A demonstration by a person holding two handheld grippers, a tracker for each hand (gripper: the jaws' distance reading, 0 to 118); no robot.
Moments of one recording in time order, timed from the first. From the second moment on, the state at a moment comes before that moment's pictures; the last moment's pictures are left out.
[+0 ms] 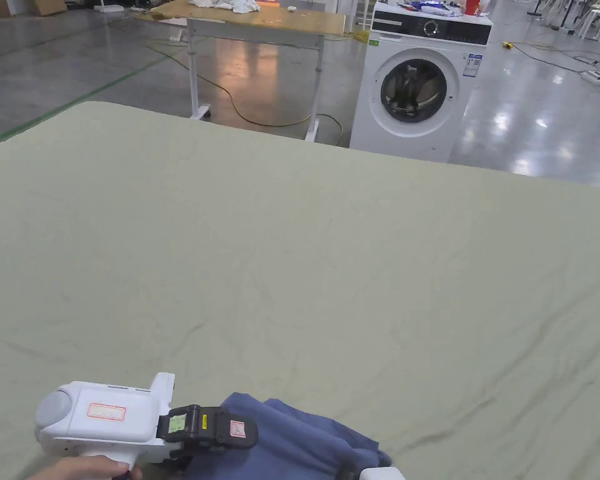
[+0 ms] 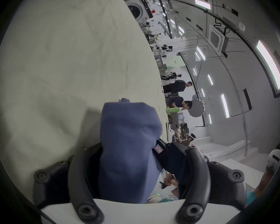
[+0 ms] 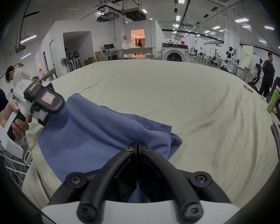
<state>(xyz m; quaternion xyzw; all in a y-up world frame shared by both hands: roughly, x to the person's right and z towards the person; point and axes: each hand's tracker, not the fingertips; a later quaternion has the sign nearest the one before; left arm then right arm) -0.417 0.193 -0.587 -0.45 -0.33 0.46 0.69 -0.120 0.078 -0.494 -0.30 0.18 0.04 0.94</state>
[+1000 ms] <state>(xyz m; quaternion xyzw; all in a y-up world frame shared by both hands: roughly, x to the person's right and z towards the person) -0.589 0.335 -0.537 -0.41 -0.14 0.37 0.82 -0.039 0.207 -0.582 -0.15 0.09 0.04 0.98</state>
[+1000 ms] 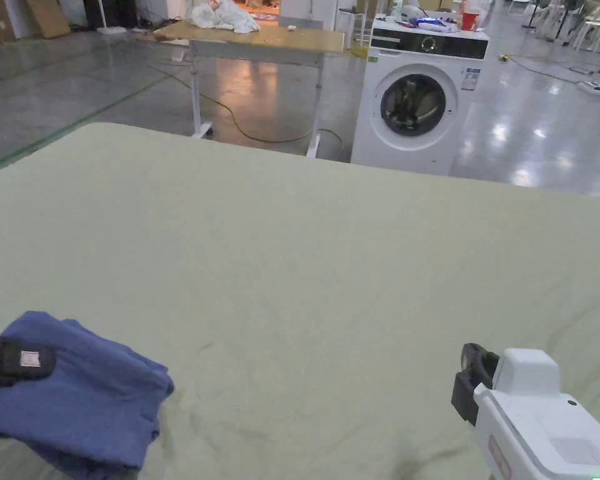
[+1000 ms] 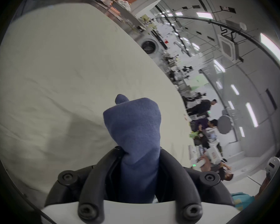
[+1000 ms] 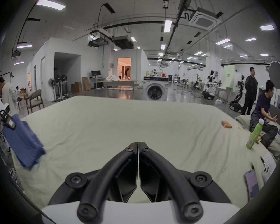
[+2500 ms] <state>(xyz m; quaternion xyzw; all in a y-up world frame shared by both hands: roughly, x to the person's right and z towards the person) -0.225 0.221 -0.594 -0.11 0.05 -0.02 0.99 -0.020 0.216 -0.594 -0.12 0.04 0.01 0.99</state>
